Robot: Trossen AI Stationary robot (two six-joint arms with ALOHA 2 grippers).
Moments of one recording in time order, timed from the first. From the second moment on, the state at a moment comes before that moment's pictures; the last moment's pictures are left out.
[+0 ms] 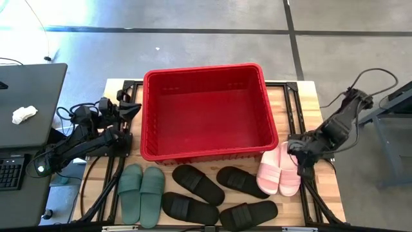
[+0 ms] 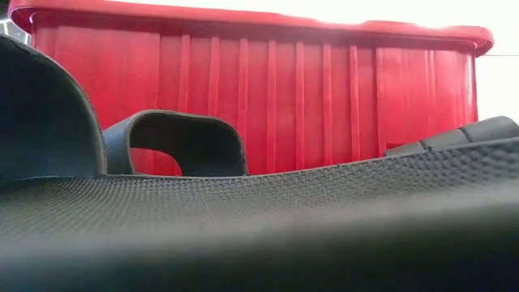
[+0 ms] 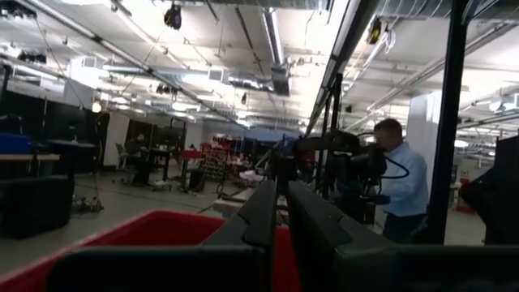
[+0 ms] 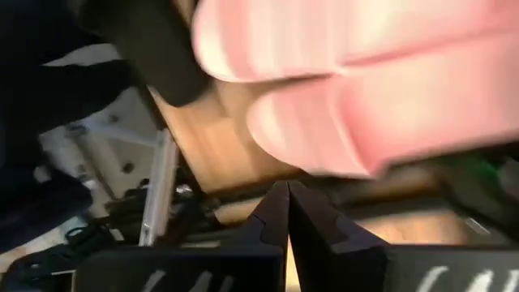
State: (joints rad) left arm 0.60 0.02 0.31 0.10 0.26 -0.26; right arm 0.74 0.92 1.03 -1.32 -0.21 1.17
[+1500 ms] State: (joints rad) left arm 0.60 0.02 0.31 0.00 0.26 -0.21; right arm 0.72 0.94 0.59 -1.03 -0.24 1.25
